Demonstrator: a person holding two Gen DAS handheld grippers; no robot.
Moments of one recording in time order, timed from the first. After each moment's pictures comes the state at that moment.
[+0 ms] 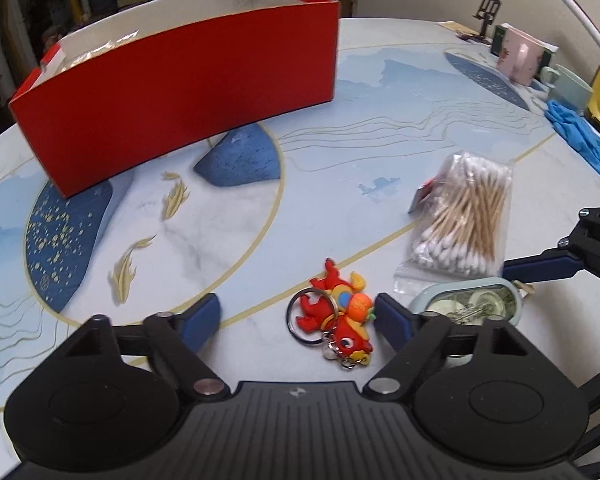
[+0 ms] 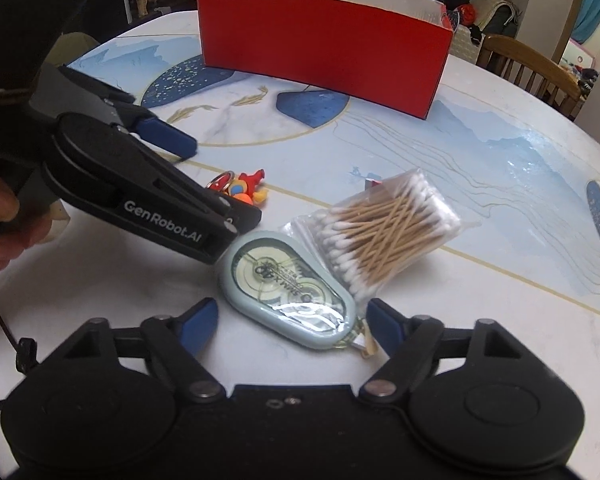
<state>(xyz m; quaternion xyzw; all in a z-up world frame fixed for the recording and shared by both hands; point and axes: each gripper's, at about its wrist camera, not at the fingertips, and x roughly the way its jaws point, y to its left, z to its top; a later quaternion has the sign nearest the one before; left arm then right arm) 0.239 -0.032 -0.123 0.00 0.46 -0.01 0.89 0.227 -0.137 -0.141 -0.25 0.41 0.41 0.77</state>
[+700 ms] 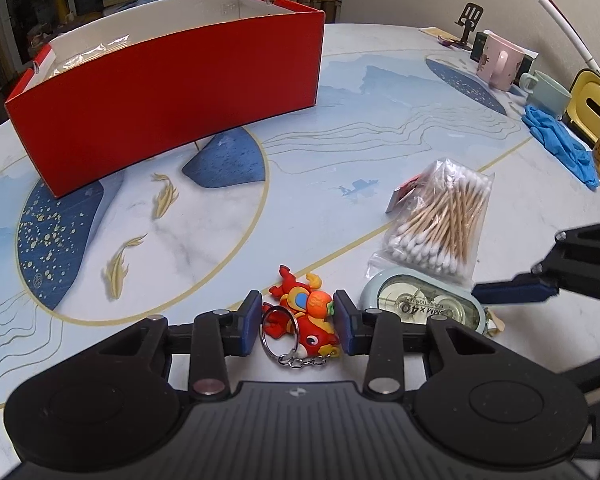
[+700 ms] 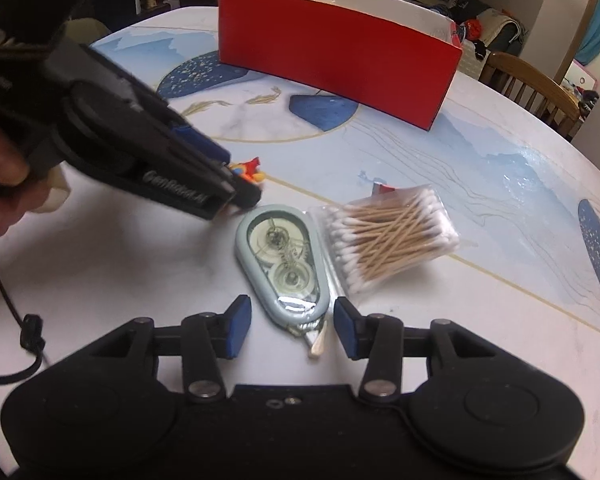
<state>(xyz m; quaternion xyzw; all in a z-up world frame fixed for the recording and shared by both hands) 0.228 -0.027 -0.116 -0.02 0.46 -0.03 0.89 0.214 -0.136 -0.137 -0.27 0.39 0.41 0.78</state>
